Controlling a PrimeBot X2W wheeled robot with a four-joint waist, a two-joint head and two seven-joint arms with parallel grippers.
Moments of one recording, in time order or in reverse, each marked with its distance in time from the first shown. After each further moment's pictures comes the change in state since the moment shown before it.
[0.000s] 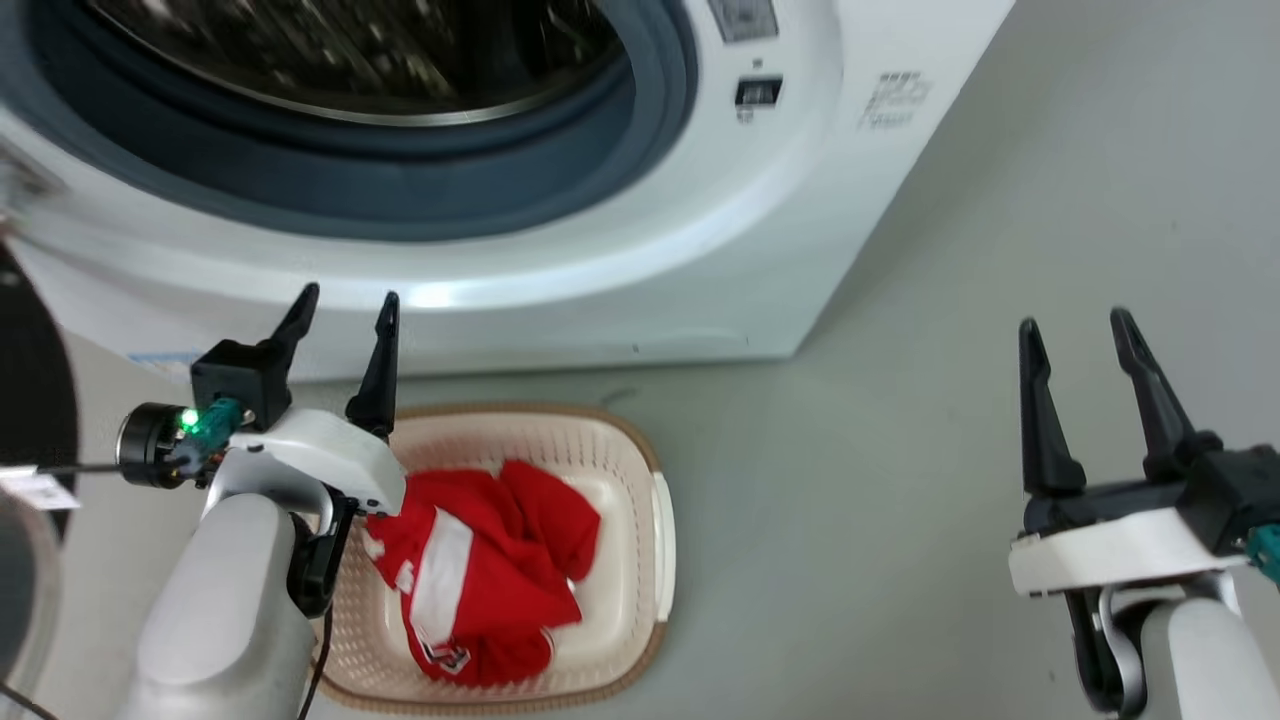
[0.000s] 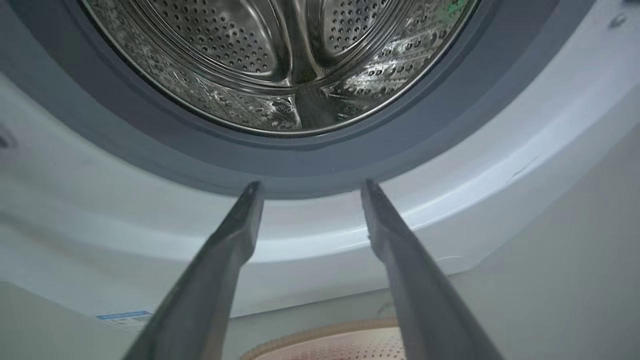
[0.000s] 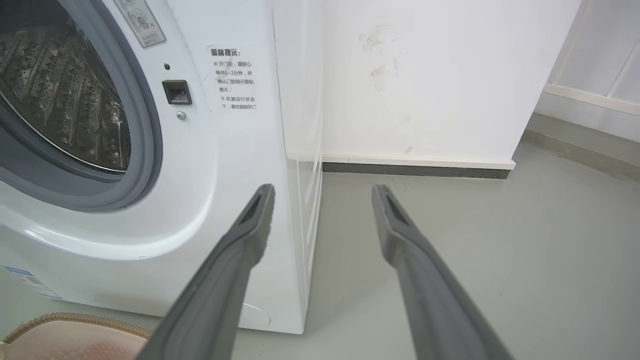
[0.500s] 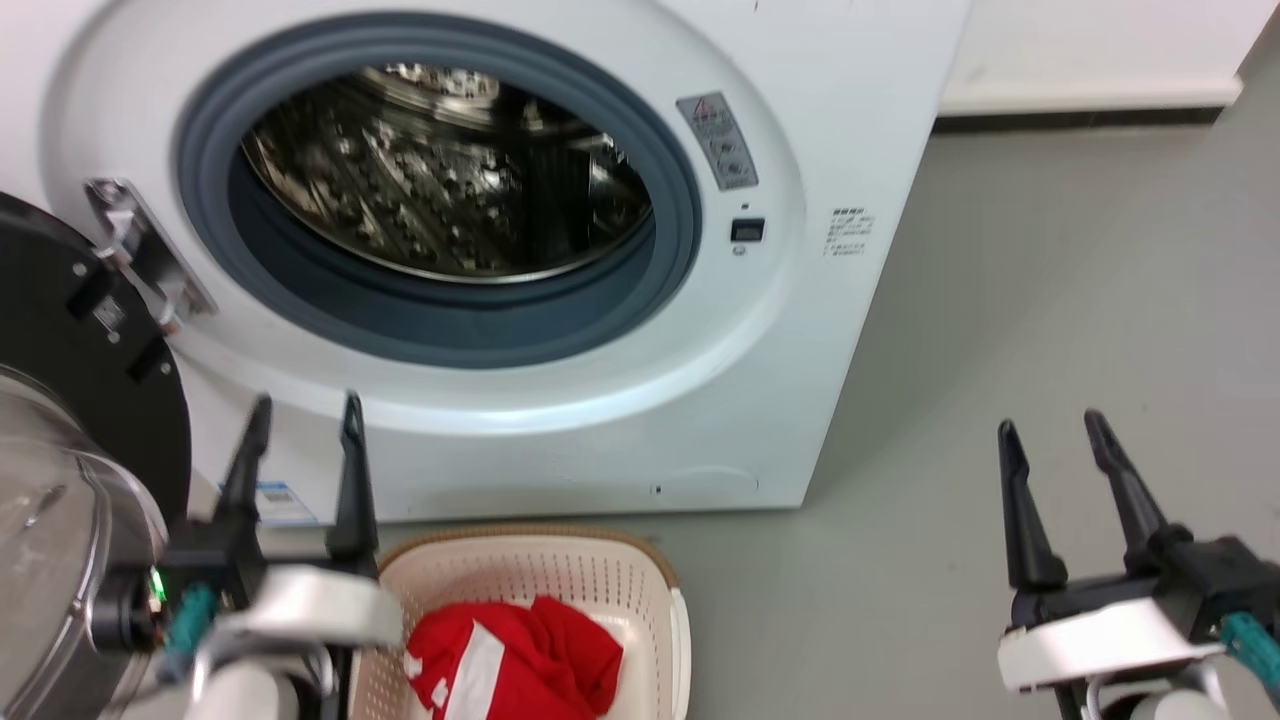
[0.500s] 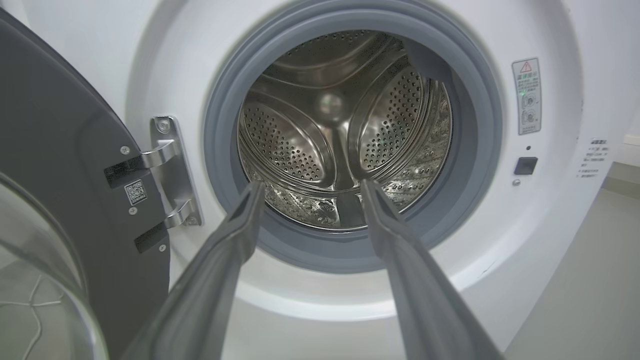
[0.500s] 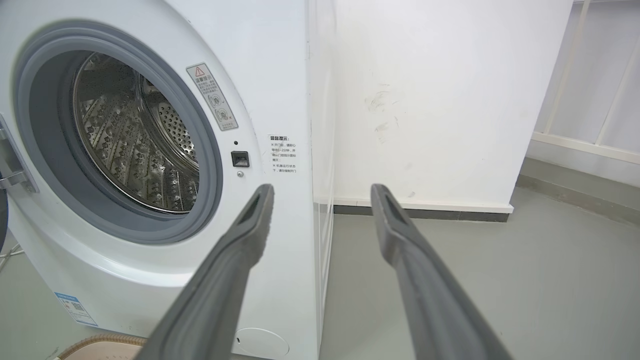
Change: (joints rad) left arm 0.377 -0.101 0.175 -0.445 0.115 0.086 0.000; right arm 0.151 0.000 0.019 -0.025 0.004 0.000 0.000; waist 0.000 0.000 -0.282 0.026
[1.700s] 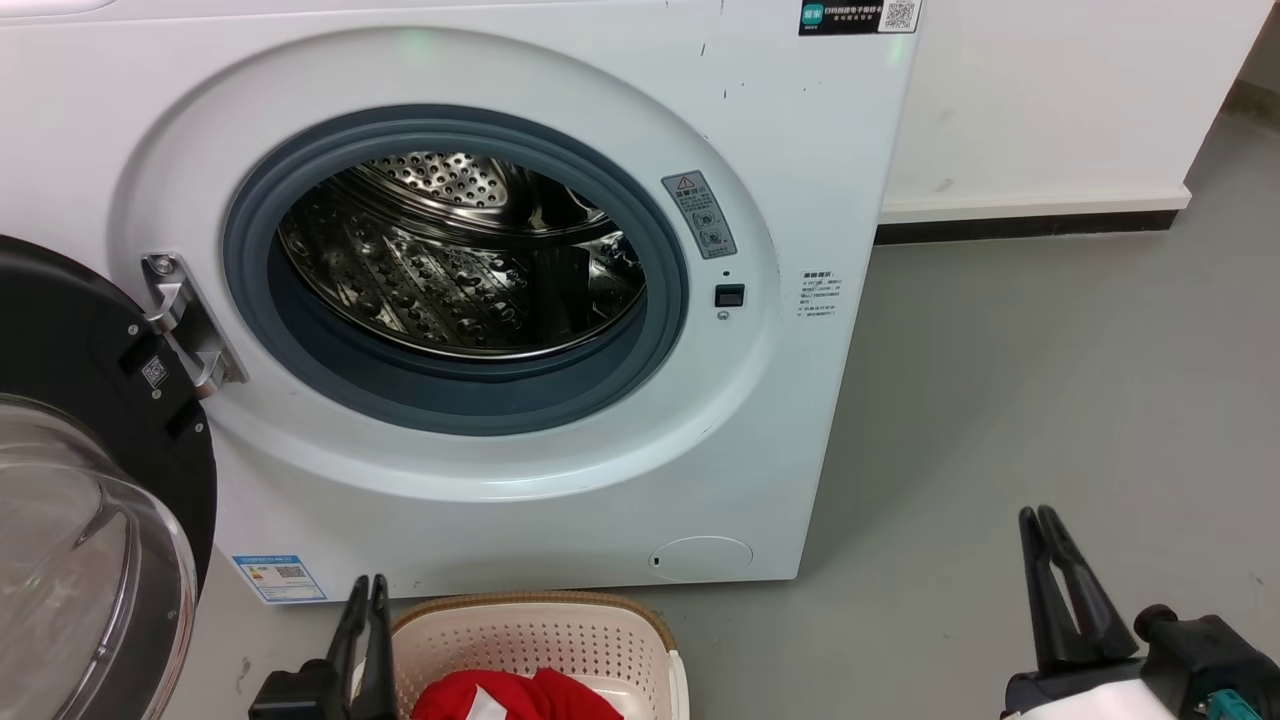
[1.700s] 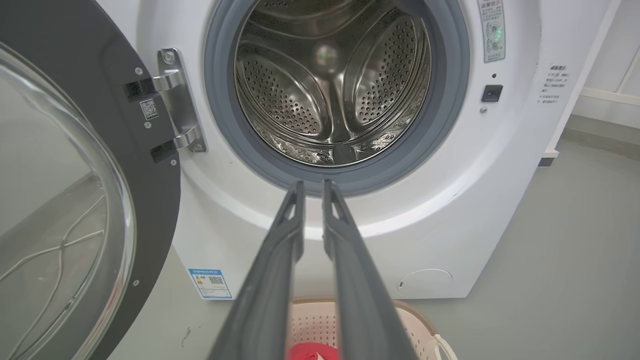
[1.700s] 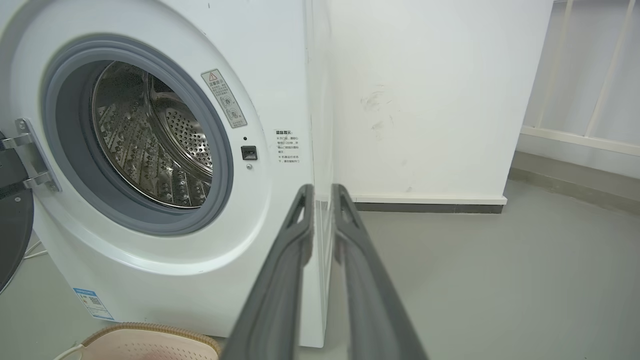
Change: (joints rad) left arm 0.268 -0.127 0.009 -0.019 0.130 0.037 0.005; right arm 0.140 0.000 0.016 -0.017 0.020 0.000 0.001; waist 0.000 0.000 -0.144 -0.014
